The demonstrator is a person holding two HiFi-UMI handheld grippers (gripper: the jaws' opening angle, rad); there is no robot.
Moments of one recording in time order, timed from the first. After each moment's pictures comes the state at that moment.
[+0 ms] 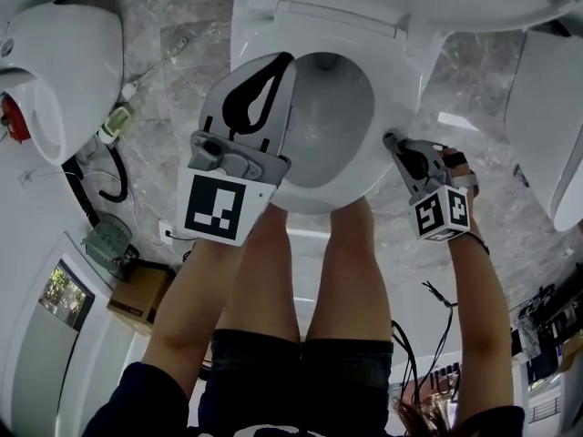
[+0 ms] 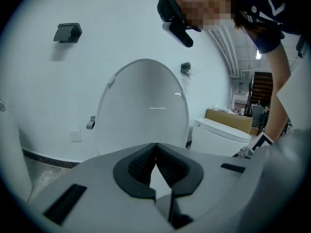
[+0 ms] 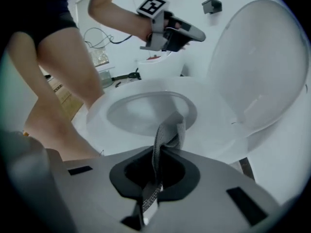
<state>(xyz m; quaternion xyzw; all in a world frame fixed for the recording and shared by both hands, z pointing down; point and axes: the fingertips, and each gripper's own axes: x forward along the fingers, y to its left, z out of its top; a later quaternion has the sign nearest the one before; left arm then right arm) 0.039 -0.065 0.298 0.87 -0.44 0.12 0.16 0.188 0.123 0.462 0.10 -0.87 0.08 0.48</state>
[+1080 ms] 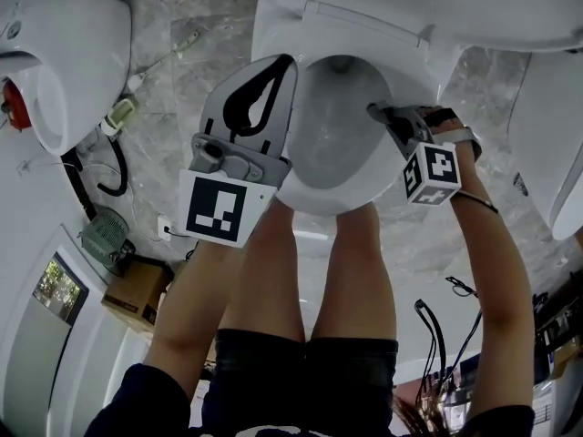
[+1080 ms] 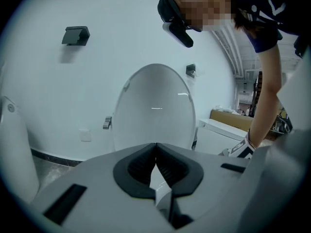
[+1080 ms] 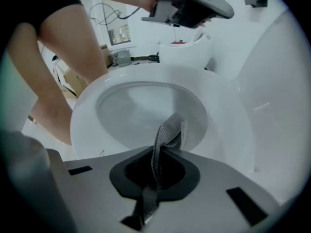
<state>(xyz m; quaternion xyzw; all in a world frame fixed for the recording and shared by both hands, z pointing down) -0.003 -0.064 0.296 0.86 -0.47 0.12 0.16 0.138 0.077 0.498 -0.03 -0.83 -0.02 0.56</state>
